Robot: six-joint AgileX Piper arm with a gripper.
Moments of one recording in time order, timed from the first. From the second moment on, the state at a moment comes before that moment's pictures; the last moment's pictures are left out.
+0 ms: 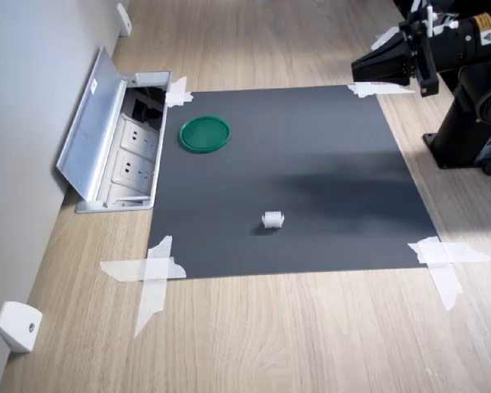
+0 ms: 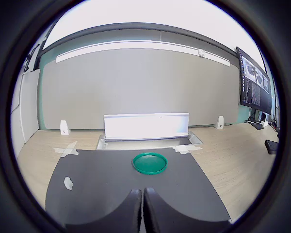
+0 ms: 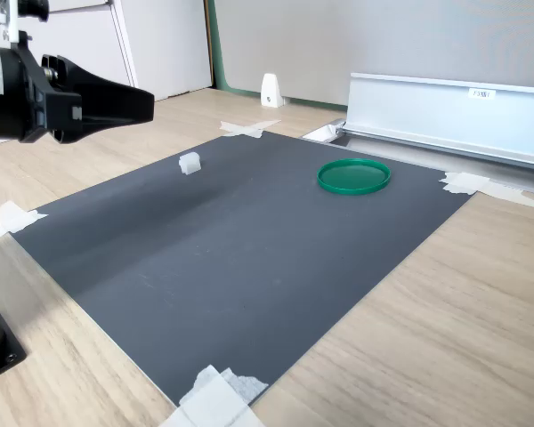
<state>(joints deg) -5.5 3.9 -4.1 0.5 14.1 0.0</state>
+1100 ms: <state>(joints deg) -5.5 23.0 -23.0 0.8 24.3 -7.2</state>
